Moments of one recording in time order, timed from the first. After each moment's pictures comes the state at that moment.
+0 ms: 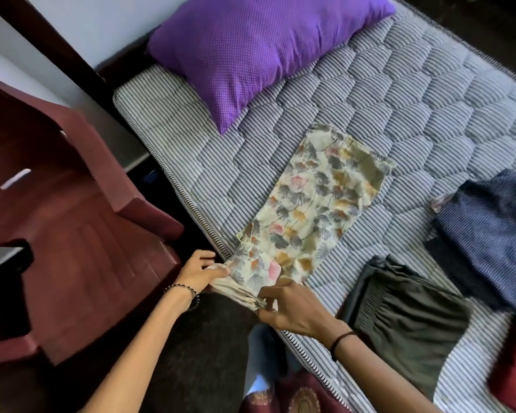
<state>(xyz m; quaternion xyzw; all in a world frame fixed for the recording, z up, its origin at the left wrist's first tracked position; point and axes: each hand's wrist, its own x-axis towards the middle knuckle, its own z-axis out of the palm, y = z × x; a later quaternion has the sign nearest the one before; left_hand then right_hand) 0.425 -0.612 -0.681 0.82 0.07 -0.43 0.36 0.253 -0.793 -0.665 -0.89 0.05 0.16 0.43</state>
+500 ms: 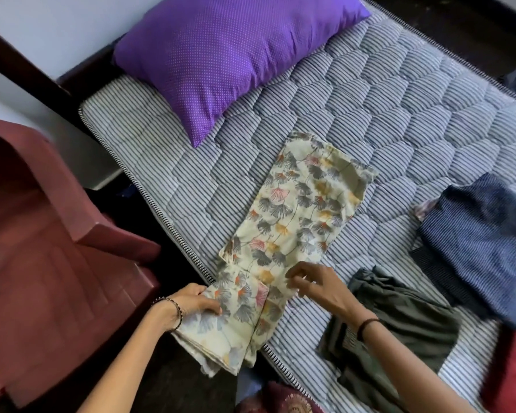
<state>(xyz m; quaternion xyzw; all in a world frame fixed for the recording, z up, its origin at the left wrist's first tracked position) 0.436 -0.637 -0.703 0.74 0.03 -0.63 0.24 0.246 -0.895 -0.693 -0.76 0.26 0.17 0.57</state>
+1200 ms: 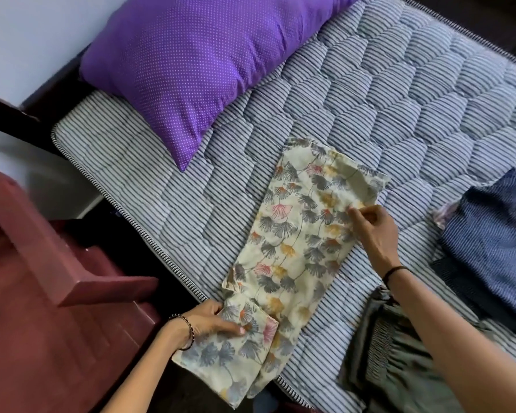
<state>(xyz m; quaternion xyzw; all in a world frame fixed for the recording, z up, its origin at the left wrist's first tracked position) 0.473 -0.675 -0.719 0.69 -0.03 -0.70 0.19 0.309 -1.013 -0.736 -0.65 0.58 -0.11 0.49</state>
